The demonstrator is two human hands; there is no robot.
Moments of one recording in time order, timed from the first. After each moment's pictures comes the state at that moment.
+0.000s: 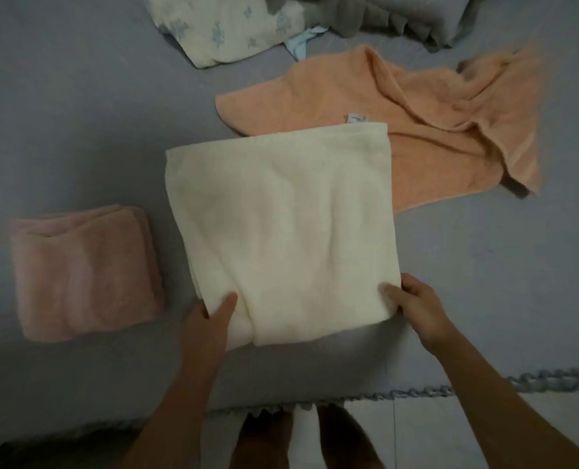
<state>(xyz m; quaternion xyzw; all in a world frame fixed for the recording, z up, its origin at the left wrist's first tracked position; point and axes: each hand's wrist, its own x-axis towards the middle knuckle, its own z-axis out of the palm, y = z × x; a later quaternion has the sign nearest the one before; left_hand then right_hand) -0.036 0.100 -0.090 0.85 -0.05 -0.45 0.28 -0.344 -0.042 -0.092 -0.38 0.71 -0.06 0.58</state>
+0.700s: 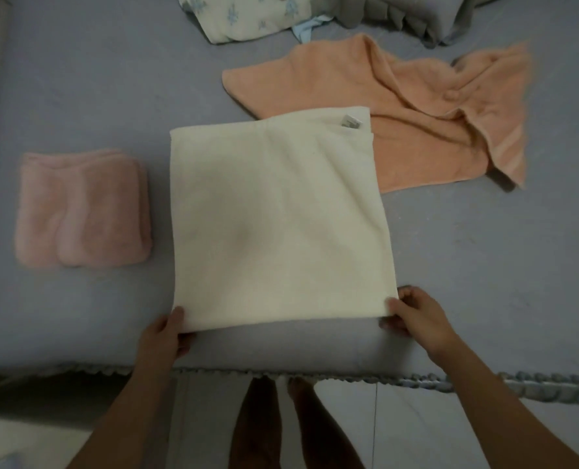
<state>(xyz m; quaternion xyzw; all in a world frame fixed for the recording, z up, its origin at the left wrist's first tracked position) -0.055 0.220 -0.119 0.84 0.08 -0.43 0.32 -0.422 -0.008 -0.091 -0.39 0.70 0.00 0.60</state>
